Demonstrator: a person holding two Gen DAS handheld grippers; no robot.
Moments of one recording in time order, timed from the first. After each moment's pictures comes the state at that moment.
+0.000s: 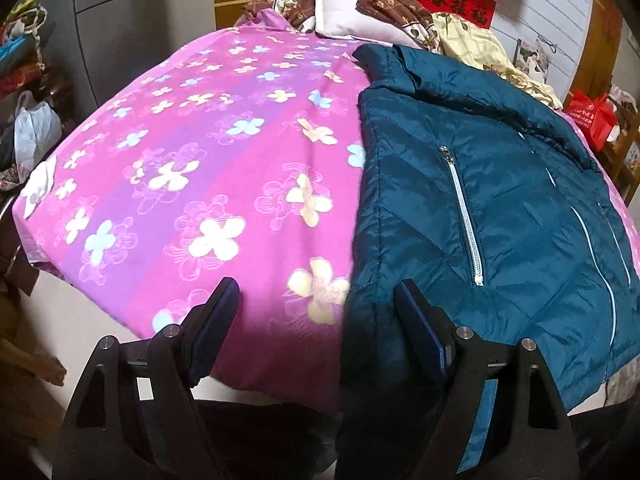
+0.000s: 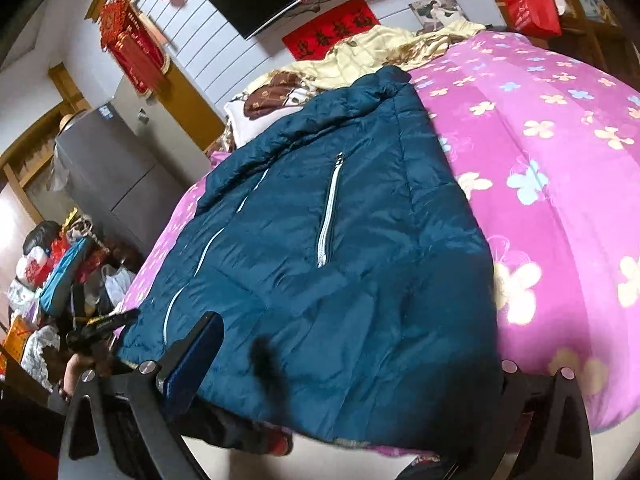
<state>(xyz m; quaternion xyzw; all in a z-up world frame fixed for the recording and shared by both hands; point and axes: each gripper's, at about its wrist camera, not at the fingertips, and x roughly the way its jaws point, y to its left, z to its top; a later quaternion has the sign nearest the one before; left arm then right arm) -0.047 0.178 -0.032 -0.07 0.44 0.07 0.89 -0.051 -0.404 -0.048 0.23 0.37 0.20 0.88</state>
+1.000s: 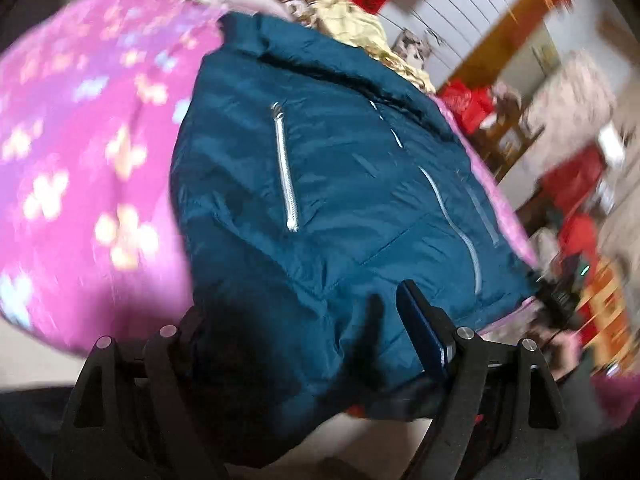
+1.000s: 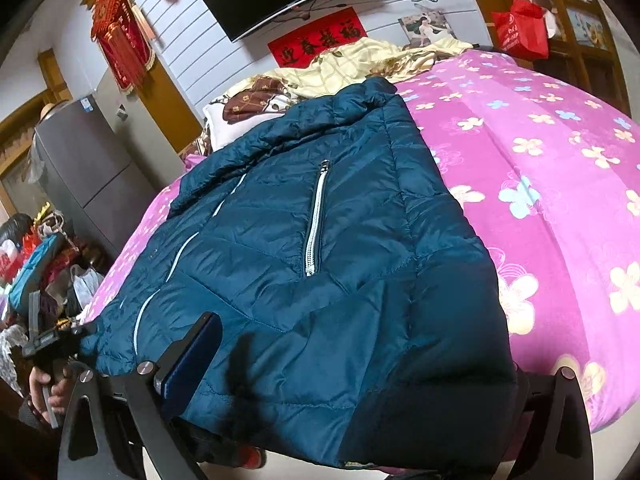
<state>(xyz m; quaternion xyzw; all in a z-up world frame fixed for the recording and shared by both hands) -0.055 0.131 -0.030 -0.15 0.45 -0.18 0.86 -0.059 -0.390 -0.046 0.19 0.36 0.15 0.90</state>
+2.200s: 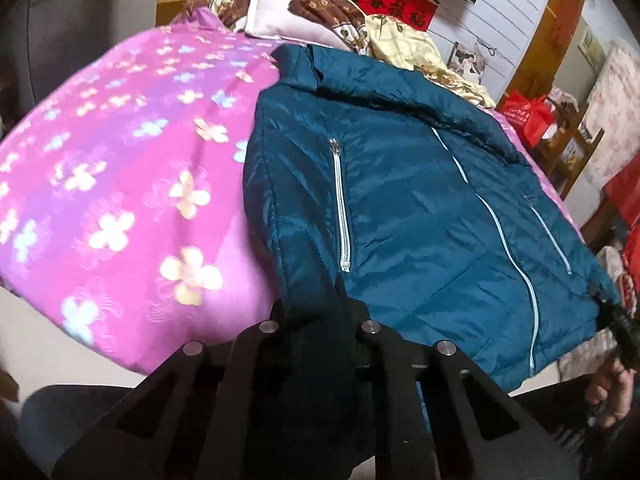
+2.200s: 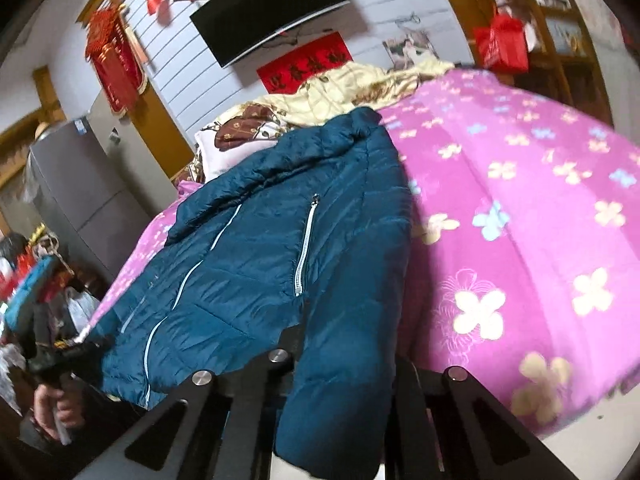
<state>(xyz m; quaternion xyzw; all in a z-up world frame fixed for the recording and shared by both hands) -0.056 0.130 -0.018 -0.11 0.43 -0.05 0.90 -0.082 -0.397 -0.022 0.20 0.32 0.11 0.92</state>
